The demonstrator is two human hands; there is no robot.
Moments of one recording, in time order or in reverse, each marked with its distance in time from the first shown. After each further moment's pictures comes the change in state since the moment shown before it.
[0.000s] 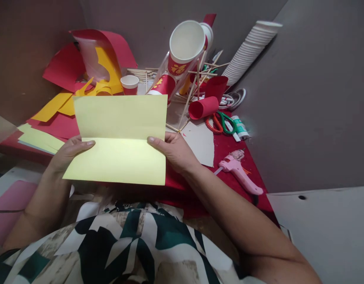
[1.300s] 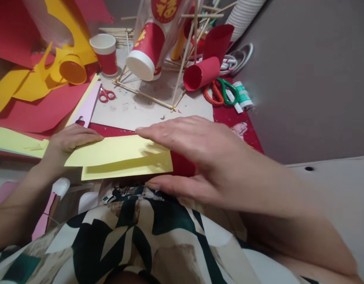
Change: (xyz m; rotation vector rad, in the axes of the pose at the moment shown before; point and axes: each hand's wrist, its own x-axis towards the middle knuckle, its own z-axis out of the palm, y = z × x) left_hand 0.035 -0.020 -0.003 1.129 -0.308 0.864; right_hand -0.075 -0.068 -0.026 -1.286 -0.286 -0.636
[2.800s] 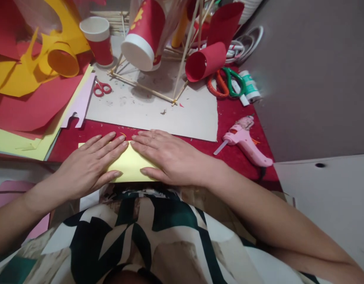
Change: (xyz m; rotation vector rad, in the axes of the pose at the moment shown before) left_hand -0.012 0.048 0.028 0.333 -0.394 0.175; right_hand 0.004 0.039 0.082 -0.070 -0.260 -0.074
